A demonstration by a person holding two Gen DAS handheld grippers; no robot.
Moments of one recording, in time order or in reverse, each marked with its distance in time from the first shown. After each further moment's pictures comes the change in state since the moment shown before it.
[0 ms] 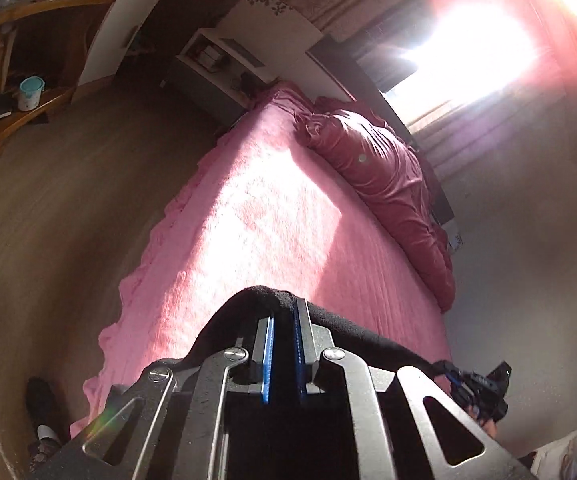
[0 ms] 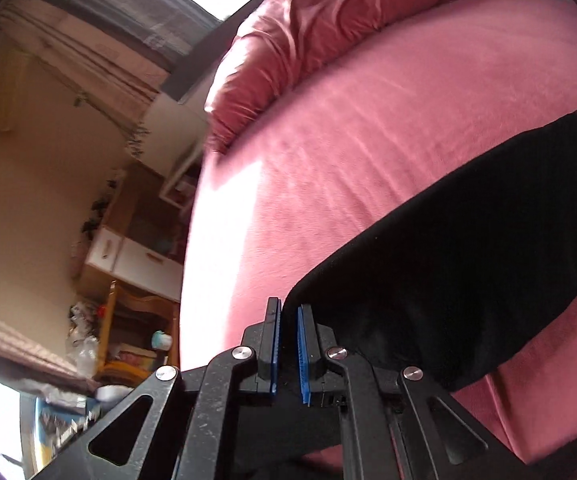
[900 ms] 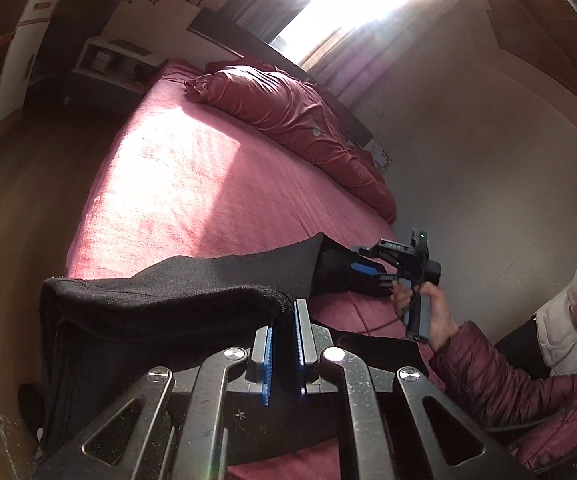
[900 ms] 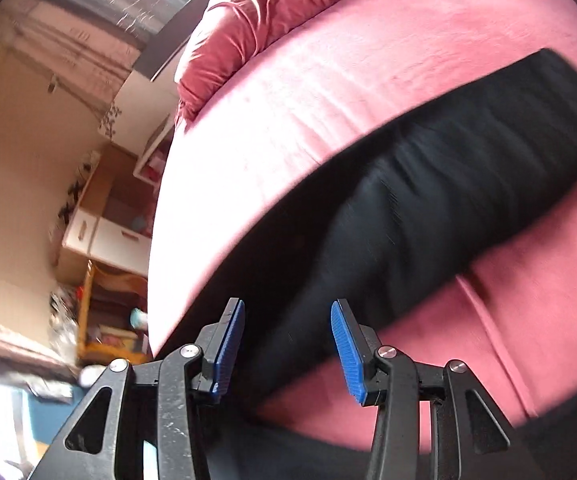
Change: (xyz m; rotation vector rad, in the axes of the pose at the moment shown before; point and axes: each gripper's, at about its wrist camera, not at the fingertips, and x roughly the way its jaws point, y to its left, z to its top) left arm -0.074 -0.052 -0.172 0.328 0.137 -0.226; right arm 0.052 -0.050 -0.043 0.103 0.112 -0.110
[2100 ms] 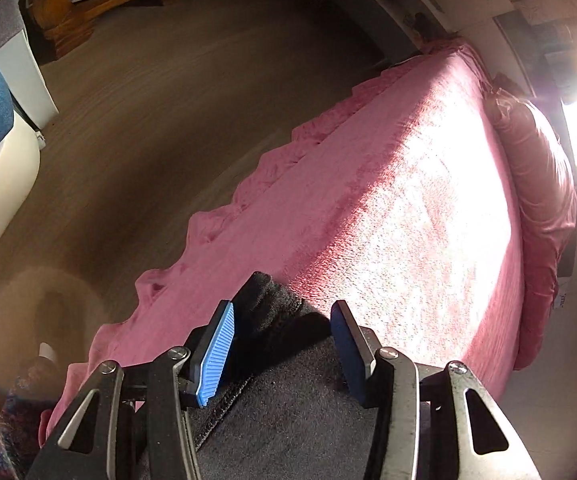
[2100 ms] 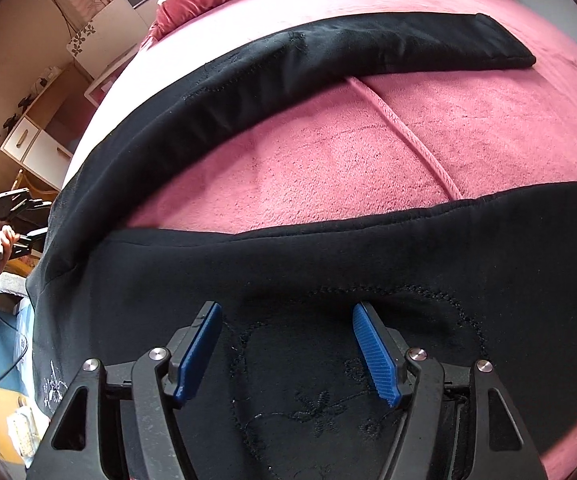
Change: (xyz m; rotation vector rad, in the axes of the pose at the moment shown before) left arm 0.206 0.258 0.158 -0.761 0.176 0.573; right arm -0.037 -0.069 -0.163 -0.240 0.088 -0.323
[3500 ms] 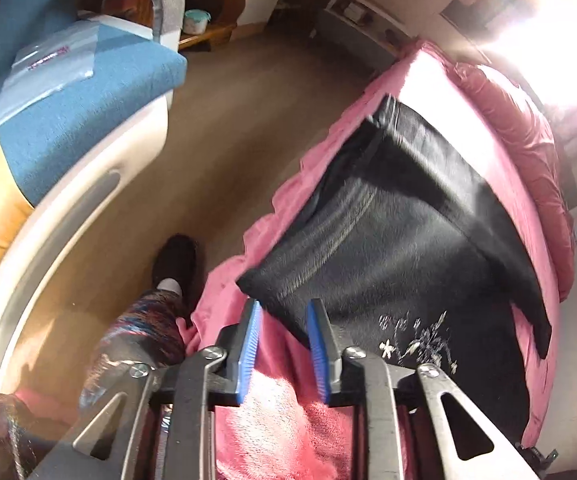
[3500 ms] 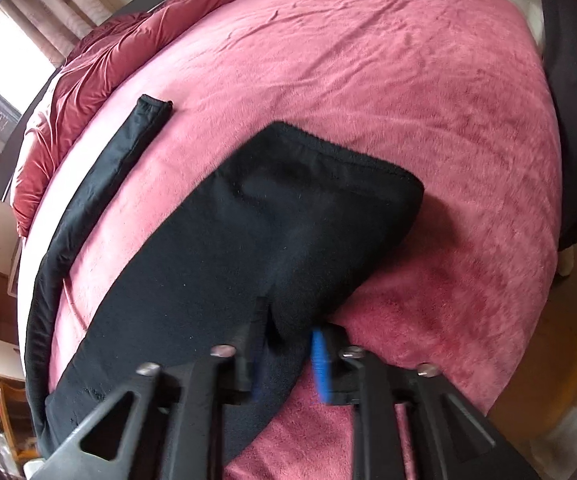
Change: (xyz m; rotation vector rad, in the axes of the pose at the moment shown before) left arm -0.179 0.206 -0.274 0.180 -0.224 0.076; right arm -0.124 -0.271 -0.051 0.600 -0.229 -0.232
